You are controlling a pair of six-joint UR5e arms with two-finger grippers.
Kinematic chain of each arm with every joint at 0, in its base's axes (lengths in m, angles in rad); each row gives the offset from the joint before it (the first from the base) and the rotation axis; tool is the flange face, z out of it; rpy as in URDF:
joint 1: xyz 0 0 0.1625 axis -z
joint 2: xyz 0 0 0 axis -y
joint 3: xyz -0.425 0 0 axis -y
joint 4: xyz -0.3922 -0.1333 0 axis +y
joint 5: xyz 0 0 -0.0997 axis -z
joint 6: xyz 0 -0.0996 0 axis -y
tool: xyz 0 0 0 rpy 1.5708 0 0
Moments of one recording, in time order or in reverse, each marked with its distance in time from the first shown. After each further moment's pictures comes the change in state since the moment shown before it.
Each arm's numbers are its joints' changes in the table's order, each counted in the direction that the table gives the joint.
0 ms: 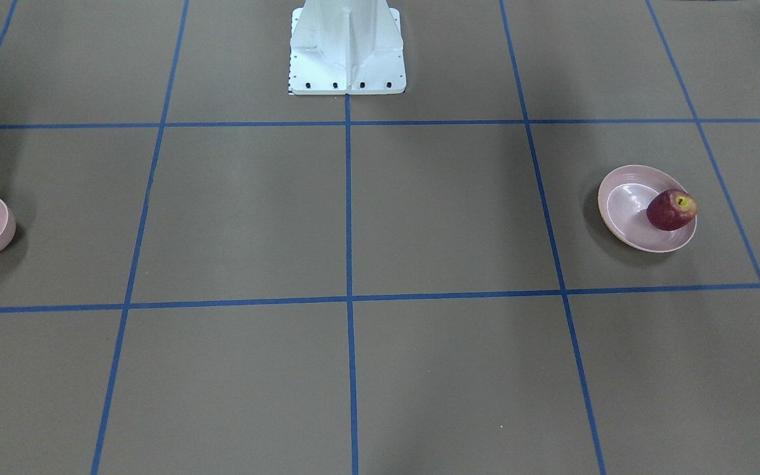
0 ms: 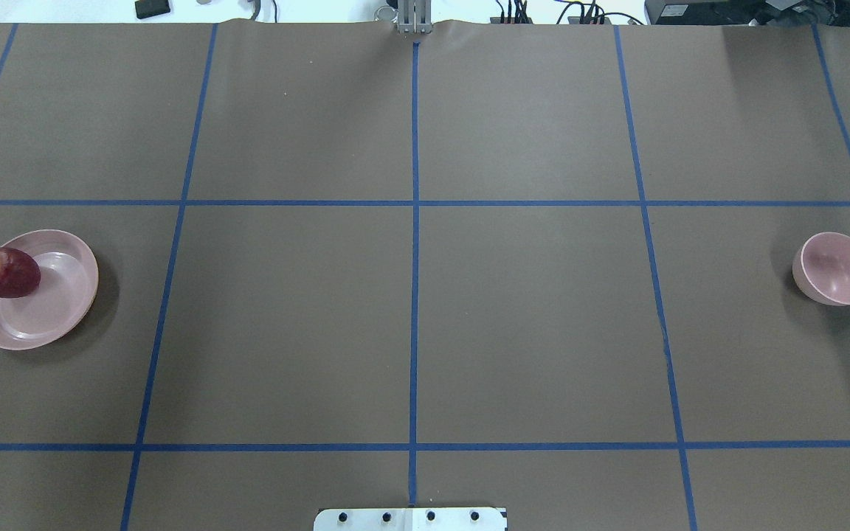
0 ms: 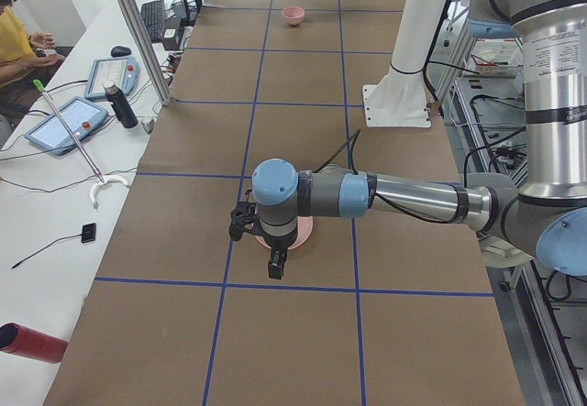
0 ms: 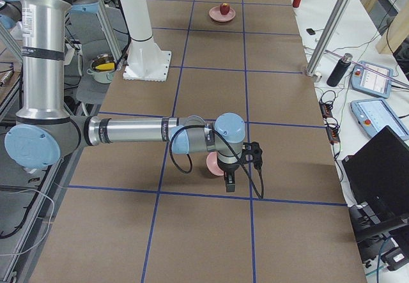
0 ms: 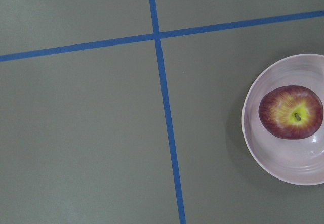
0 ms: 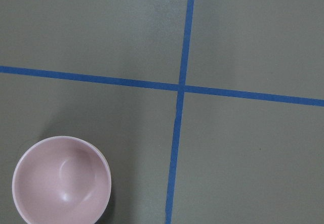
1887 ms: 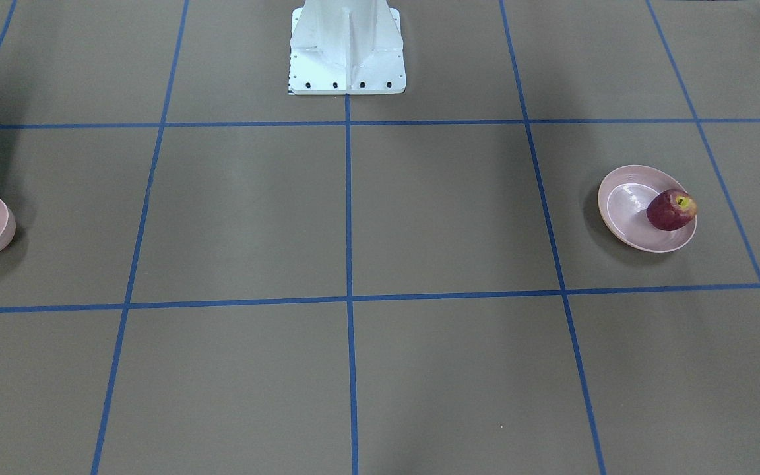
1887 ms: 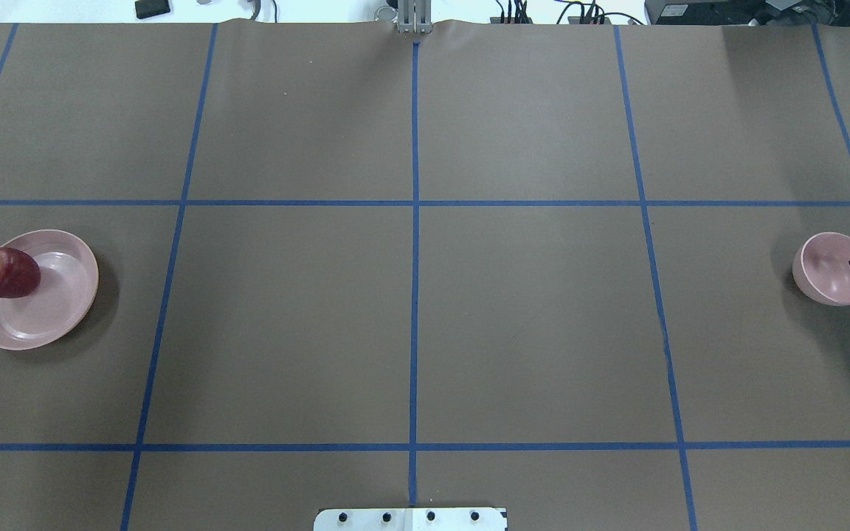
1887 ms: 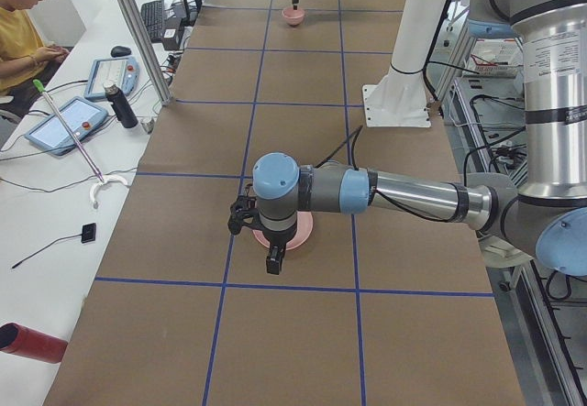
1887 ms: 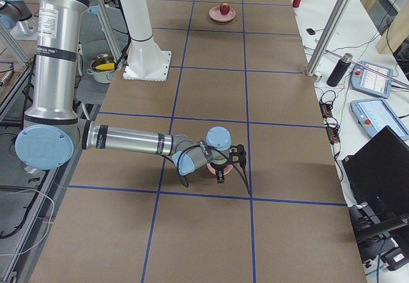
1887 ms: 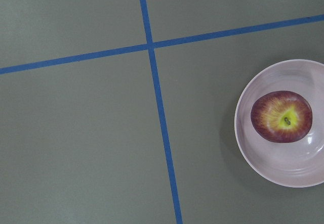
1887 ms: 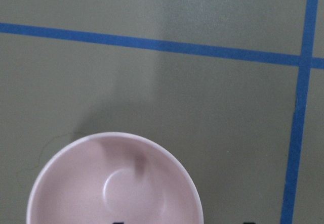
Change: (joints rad) left arm 0.002 -0.001 -0.020 0.002 0.000 0.010; right arm 0.320 -0.062 -0.187 -0.557 0.003 0.406
